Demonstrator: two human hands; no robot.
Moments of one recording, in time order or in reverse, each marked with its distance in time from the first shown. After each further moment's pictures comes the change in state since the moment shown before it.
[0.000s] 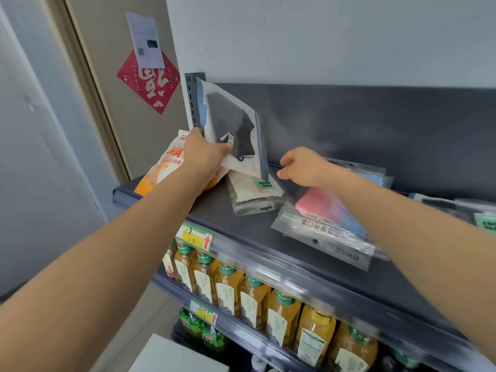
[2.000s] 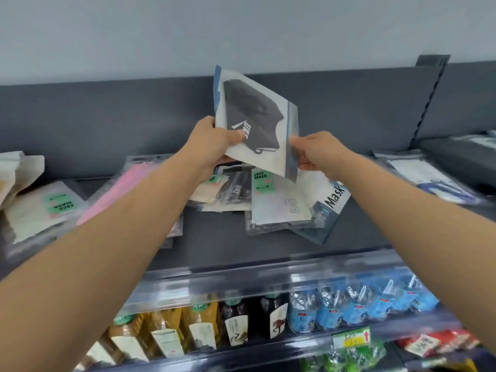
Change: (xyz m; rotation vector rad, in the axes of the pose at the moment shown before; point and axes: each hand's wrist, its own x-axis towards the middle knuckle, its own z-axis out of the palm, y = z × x) left_hand -0.168 0.100 0.254 -0.317 -0.895 0.026; right_hand -0.206 0.235 -0.159 0.594 0.632 0.570
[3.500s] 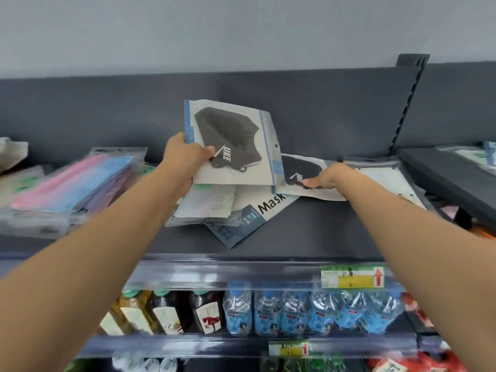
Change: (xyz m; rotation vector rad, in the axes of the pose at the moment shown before) left_hand -0.018 -0.015 0.111 0.072 0.393 -0.088; right_hand 0.068 0.093 -0.131 -0.933 -0.130 0.368
